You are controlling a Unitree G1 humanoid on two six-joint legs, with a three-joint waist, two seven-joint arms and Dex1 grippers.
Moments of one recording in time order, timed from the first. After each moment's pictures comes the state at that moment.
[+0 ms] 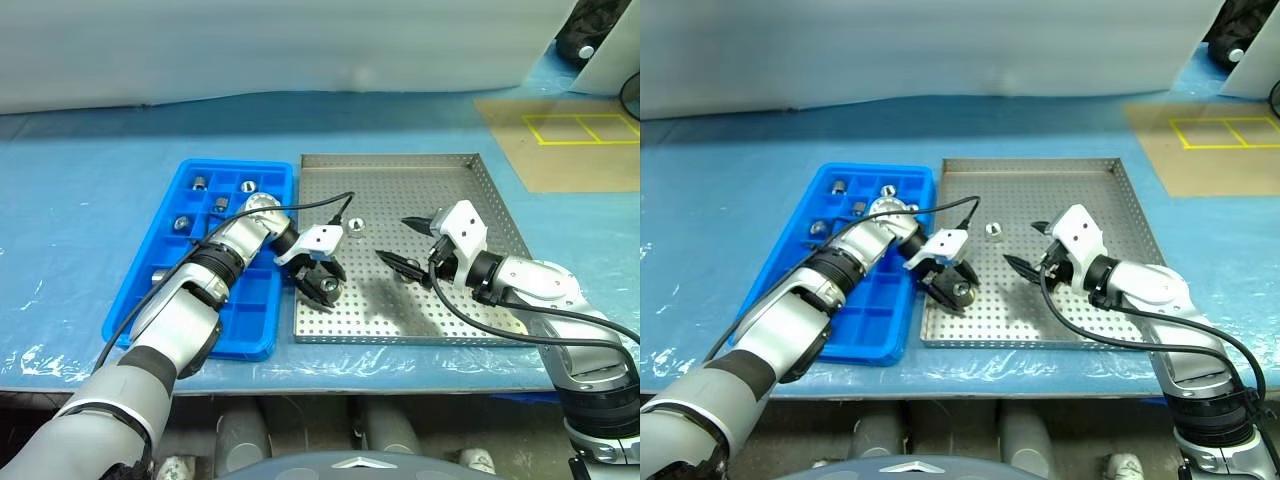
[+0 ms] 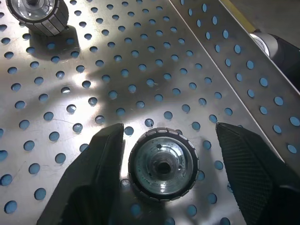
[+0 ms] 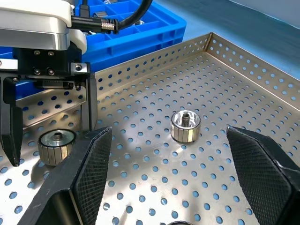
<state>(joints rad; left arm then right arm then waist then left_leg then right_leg) -1.01 0.24 -0.50 0.90 0.02 -0.15 -1.60 -0.18 -0.64 -0.03 -0.48 0.32 0.62 0.69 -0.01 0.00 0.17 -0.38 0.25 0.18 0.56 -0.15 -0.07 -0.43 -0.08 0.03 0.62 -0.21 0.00</state>
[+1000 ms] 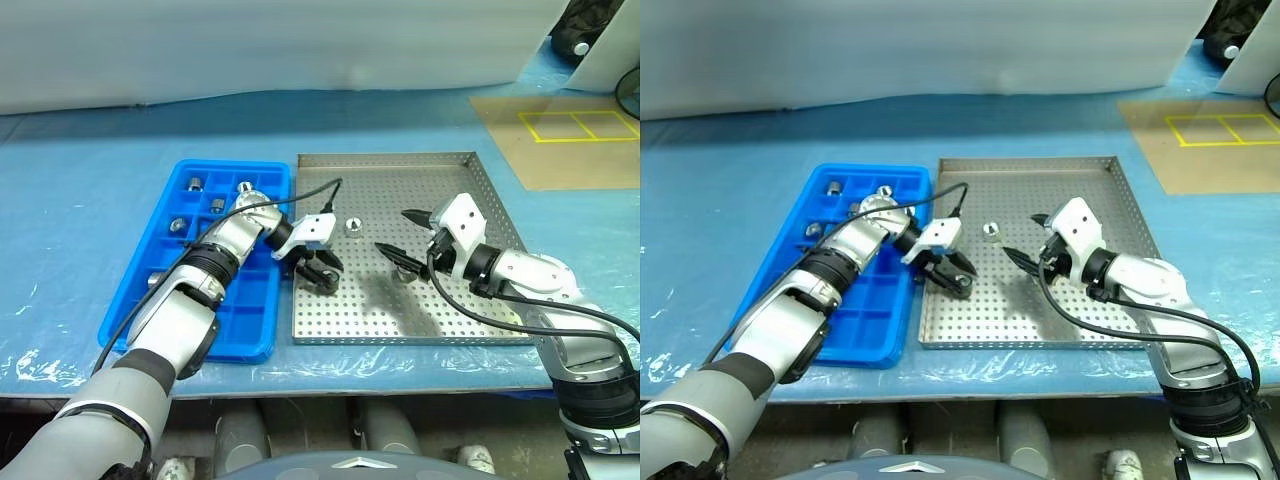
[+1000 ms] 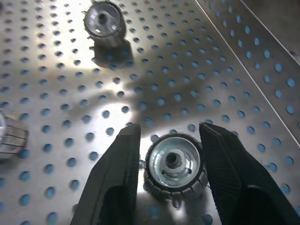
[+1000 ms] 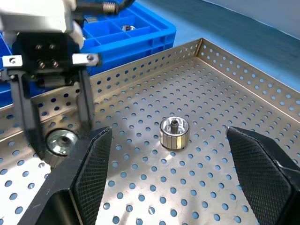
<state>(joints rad) -1.00 0.24 -0.33 0.88 -0.02 -0.14 -1.50 -0.23 -0.64 -0.01 -0.41 0.32 0.57 0.69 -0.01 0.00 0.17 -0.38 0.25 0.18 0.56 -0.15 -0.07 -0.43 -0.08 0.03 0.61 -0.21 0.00</state>
